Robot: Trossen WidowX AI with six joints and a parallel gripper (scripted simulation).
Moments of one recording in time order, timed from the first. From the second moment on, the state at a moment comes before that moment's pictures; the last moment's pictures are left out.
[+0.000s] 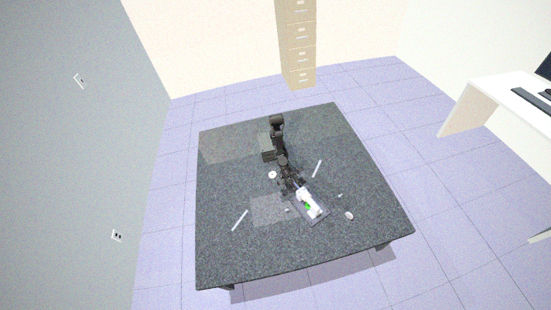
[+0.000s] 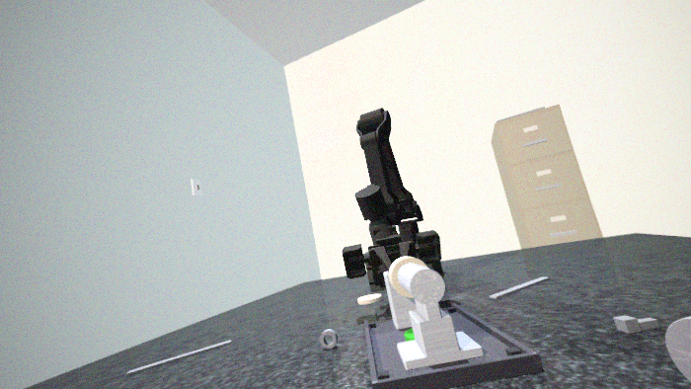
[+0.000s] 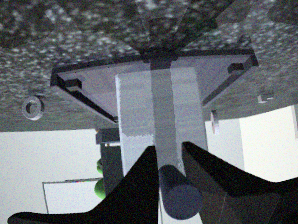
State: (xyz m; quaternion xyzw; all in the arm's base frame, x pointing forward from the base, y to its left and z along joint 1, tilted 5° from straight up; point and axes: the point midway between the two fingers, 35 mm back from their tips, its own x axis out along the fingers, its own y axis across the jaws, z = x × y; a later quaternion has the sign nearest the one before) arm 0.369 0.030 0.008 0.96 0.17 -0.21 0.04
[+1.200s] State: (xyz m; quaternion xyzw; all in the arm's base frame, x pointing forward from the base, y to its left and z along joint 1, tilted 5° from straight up) arm 0.379 0.033 0.009 0.96 0.17 -0.21 0.04
